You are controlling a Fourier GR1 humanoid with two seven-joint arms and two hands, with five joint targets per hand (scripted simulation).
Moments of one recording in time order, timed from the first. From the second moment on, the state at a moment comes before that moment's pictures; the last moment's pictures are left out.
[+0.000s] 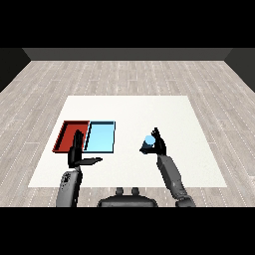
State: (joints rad) left arm 0.04 0.04 0.05 -1.58 0.01 0.01 -0.40; right arm -0.35 -0.01 -0.02 -0.88 -0.23 0.01 -0.42
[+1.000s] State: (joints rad) left arm 0.02 0.04 0.06 -1.58 0.02 0.00 -0.38; right arm -0.46 -0.01 0.03 -0.74 -0.25 -0.19 -0.41
